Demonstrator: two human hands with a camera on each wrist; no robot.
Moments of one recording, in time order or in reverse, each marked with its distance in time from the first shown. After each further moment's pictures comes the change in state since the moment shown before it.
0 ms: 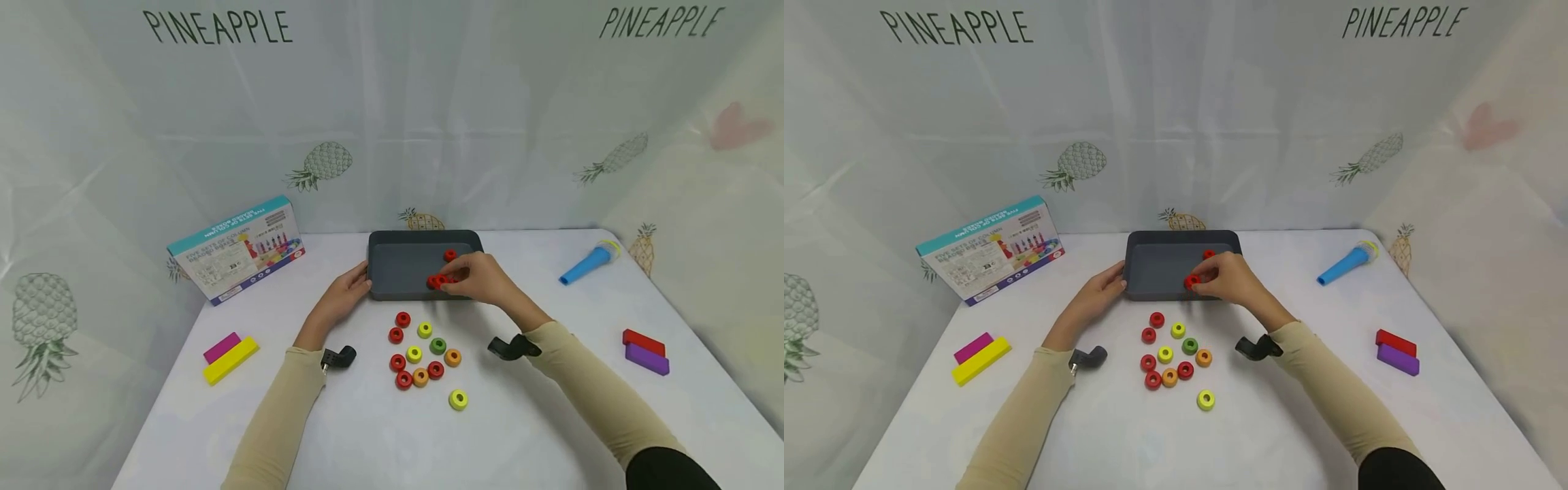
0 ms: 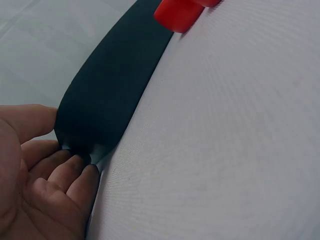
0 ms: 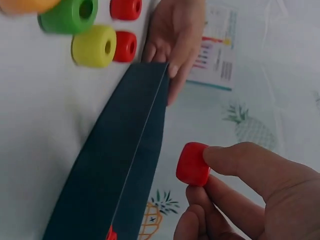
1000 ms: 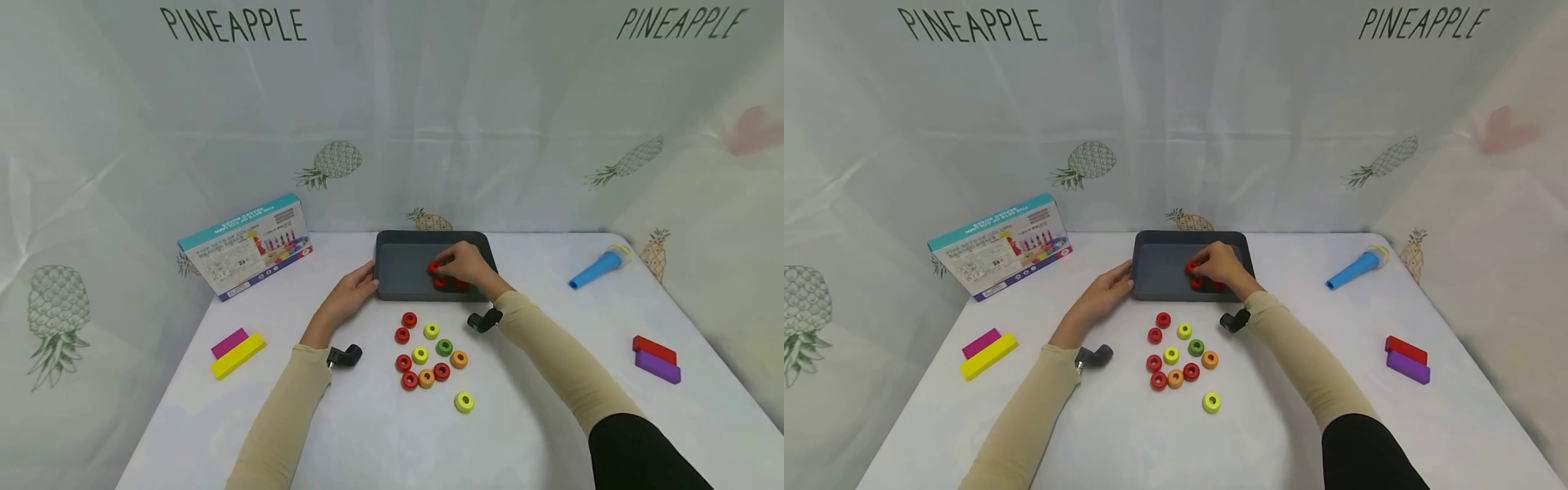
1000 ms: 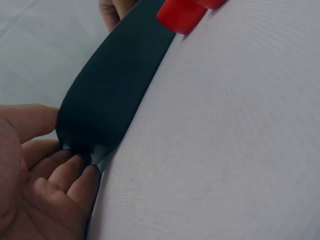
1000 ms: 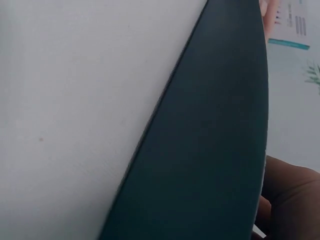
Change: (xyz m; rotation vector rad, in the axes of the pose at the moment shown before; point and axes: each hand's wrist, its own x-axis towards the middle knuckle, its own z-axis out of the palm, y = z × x) left_hand 0.001 0.001 -0.002 0.037 0.010 -0.015; right_hand 0.075 0.045 0.036 0.007 -0.067 0.214
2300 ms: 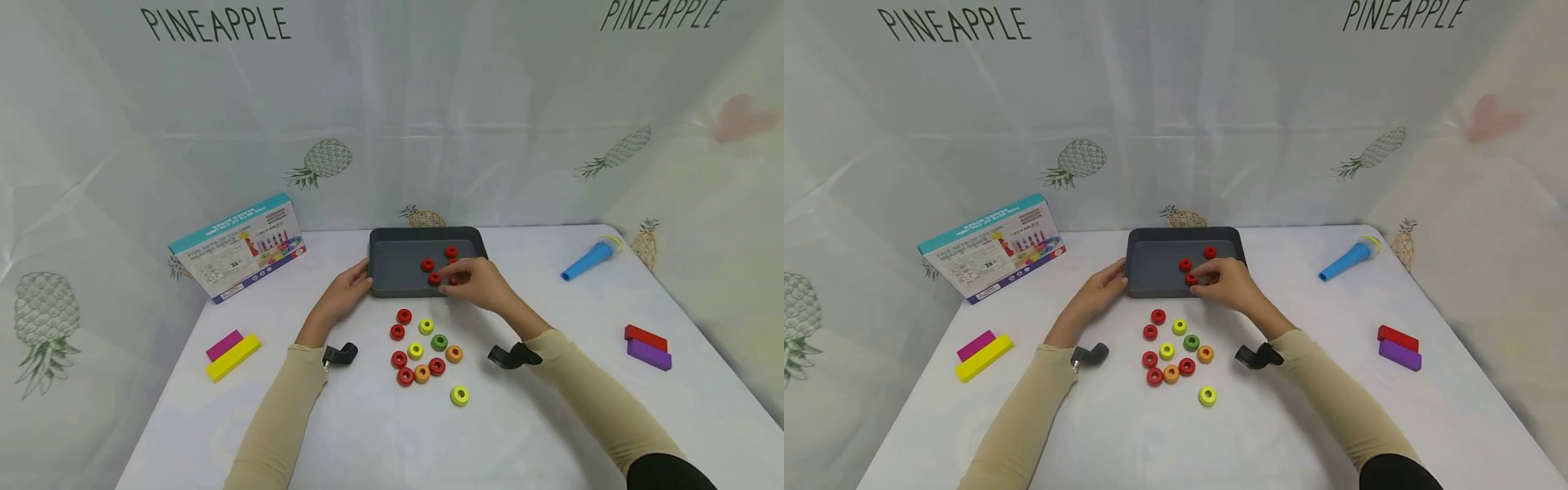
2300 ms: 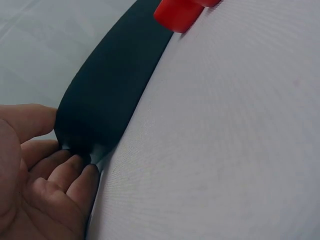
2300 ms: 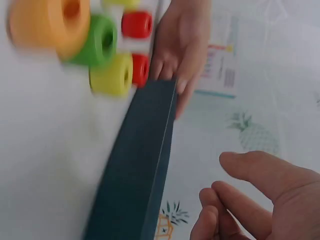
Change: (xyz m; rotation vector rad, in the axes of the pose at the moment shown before) left_hand 0.002 0.000 0.000 0.004 0.008 -0.019; right_hand -0.094 -0.023 -0.012 0.089 0.116 -0.176
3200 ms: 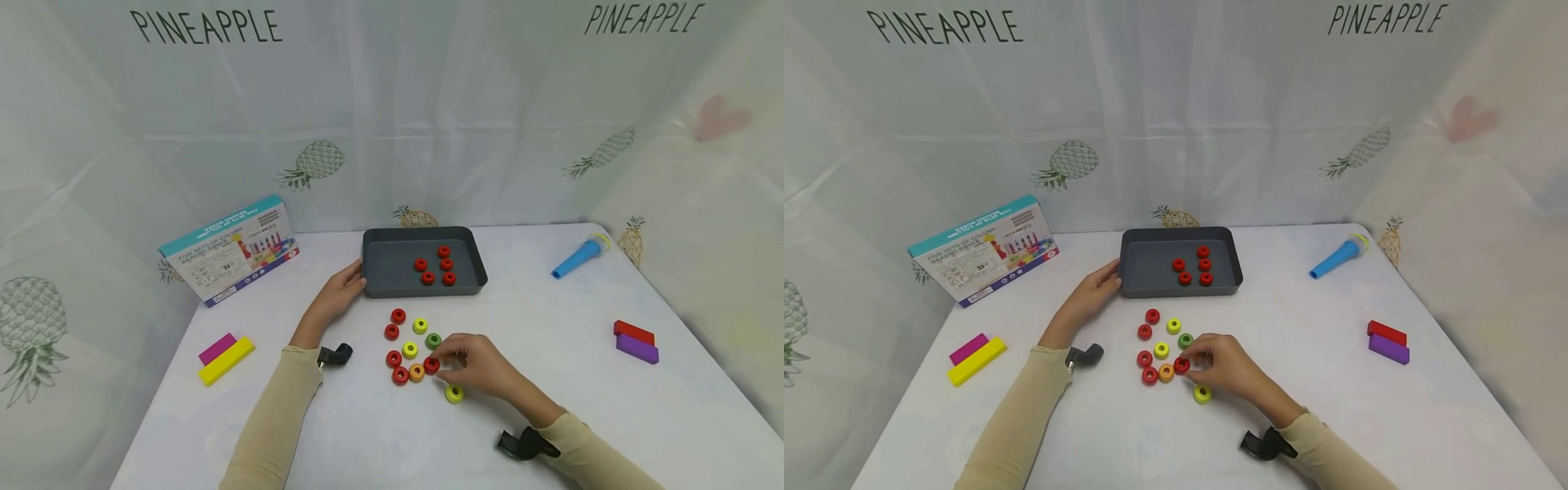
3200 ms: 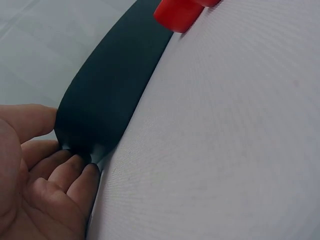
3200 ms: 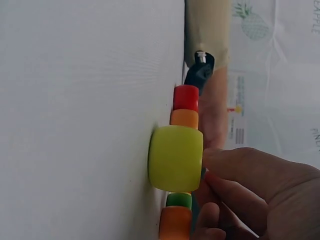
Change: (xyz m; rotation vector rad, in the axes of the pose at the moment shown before) left_hand 0.000 0.001 0.000 -0.030 -0.019 -0.013; right_hand -0.111 -0.015 0.050 0.080 -0.184 -0.024
